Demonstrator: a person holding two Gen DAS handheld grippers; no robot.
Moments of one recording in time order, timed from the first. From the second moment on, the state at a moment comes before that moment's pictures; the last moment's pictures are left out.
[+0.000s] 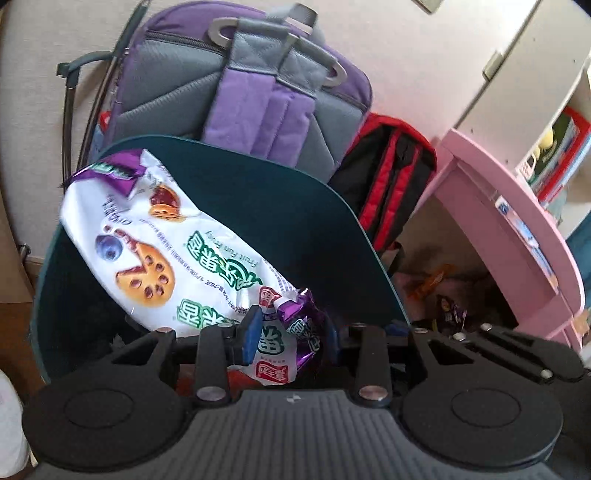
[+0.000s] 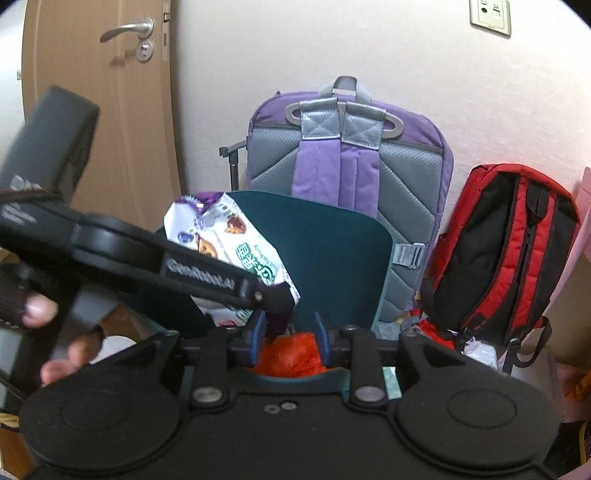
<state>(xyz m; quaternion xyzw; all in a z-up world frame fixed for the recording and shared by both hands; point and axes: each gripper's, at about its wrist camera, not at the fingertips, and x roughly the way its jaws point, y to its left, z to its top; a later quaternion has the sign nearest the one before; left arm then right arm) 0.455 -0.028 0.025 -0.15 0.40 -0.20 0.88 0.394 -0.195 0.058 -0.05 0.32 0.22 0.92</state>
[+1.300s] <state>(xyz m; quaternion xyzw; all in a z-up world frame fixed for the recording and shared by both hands) 0.229 0.013 0.075 -0.06 0.35 -0.17 0.92 0.221 -0.209 0.088 -0.02 0.32 0.26 0.91</state>
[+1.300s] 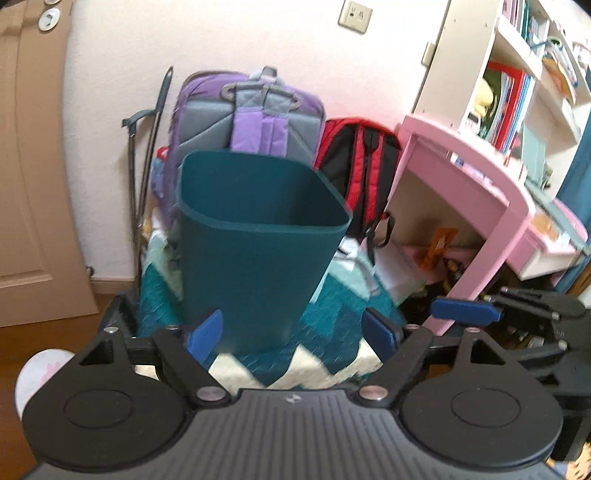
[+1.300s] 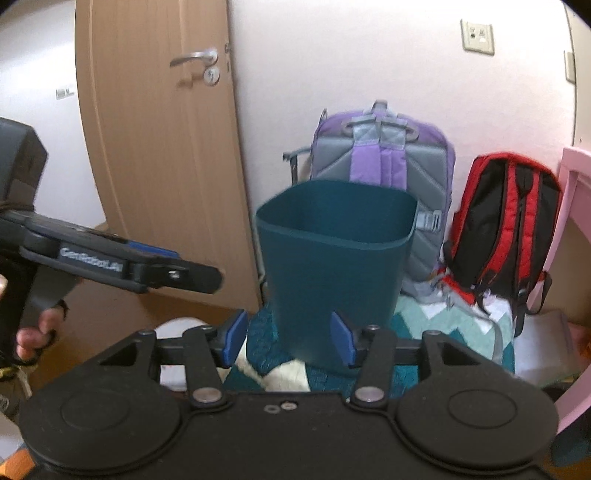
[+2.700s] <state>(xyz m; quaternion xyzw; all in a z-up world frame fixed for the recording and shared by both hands) 0.324 0.166 -0.437 -0.06 0.65 0.05 0.76 0.282 -0.102 -0.407 -0.06 0.63 0.30 0.72</state>
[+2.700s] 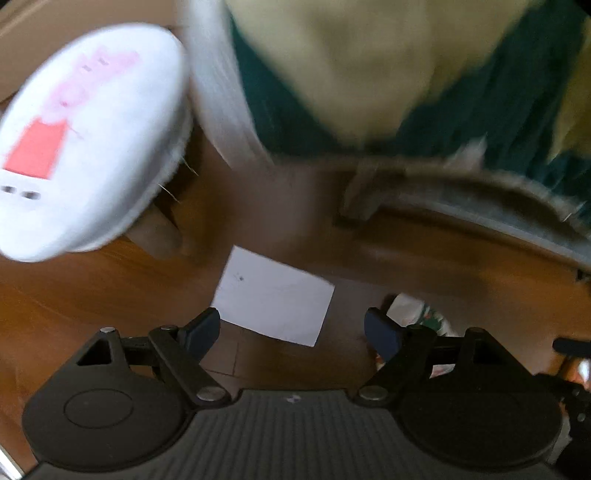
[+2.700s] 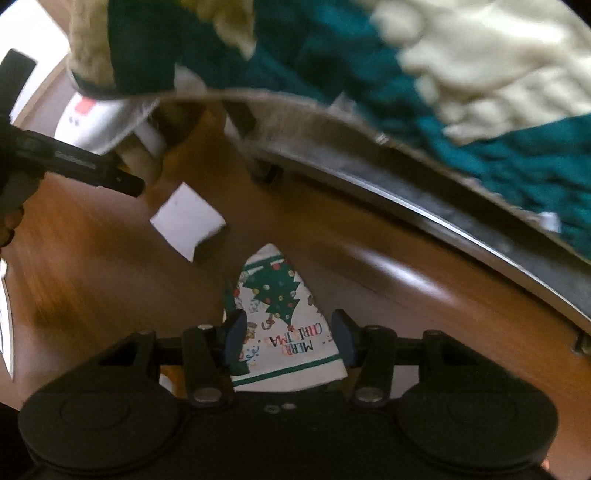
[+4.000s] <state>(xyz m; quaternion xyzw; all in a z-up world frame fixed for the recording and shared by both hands) 0.328 0.155 -0.570 -0.06 0.67 0.08 0.73 0.270 -0.027 -0.547 -0.20 0.65 0.30 0.67</state>
